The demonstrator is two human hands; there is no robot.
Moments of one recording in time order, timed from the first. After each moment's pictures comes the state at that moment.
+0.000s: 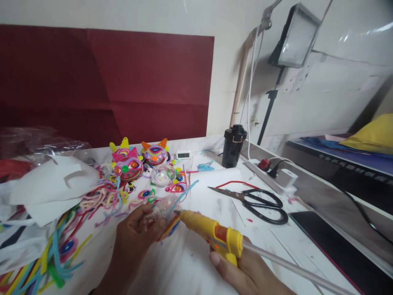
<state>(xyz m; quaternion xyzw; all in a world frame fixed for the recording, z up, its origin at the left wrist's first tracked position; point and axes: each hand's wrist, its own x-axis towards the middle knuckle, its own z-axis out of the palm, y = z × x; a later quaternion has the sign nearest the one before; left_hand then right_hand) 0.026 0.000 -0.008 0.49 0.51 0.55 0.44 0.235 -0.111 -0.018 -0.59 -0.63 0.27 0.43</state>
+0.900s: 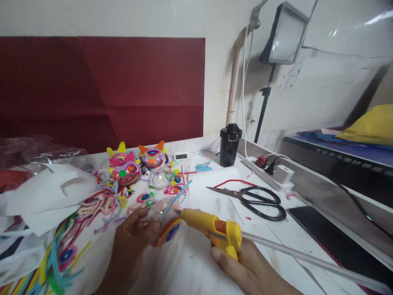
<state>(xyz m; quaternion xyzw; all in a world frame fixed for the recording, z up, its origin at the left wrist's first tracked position) 0.023 0.007 -0.021 0.42 0.45 0.58 0.53 0.238 -0.102 -0.005 -0.54 -0.65 0.32 0.42</state>
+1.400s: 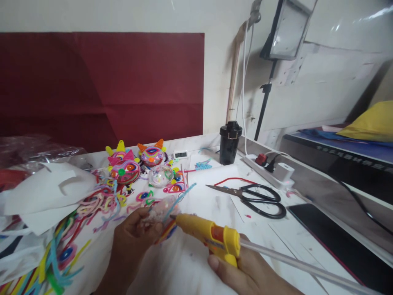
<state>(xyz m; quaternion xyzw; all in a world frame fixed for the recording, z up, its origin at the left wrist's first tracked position) 0.031 -0.003 -0.006 0.47 0.48 0.58 0.46 0.240 -0.109 -0.003 -0.54 -0.65 0.37 0.39</state>
